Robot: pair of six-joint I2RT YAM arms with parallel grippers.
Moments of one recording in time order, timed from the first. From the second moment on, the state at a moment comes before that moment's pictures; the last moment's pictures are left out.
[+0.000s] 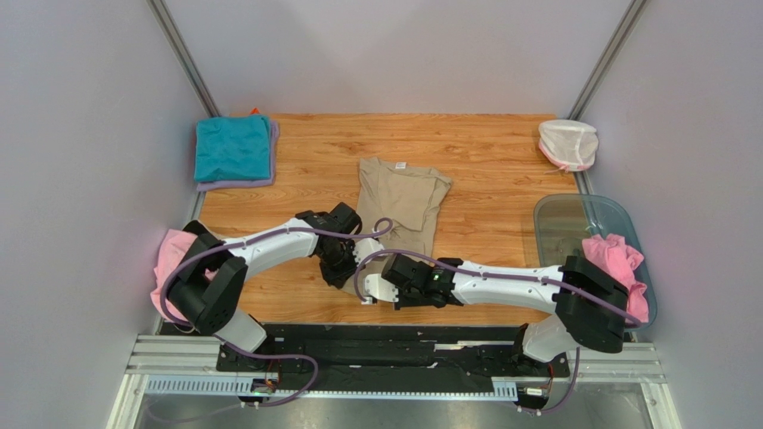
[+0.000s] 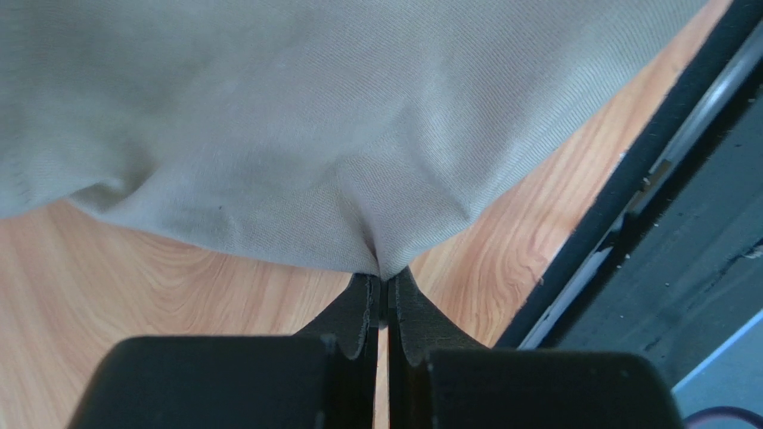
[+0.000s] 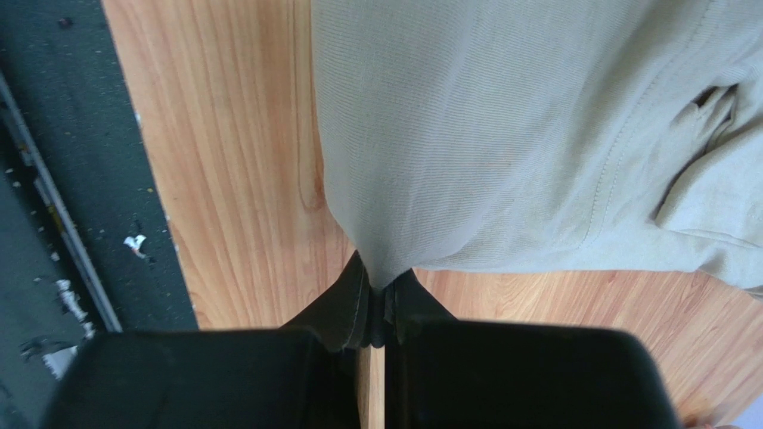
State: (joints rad) left arm -0.68 1.54 0.89 -0.75 0.29 0.52; right arm 1.16 1.47 0.84 -0.53 0.15 -0.53
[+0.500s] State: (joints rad) left arm -0.68 1.41 1.12 -0.86 0.27 0.53; right arm 1.15 1.36 0.94 -0.61 0.25 -0.53
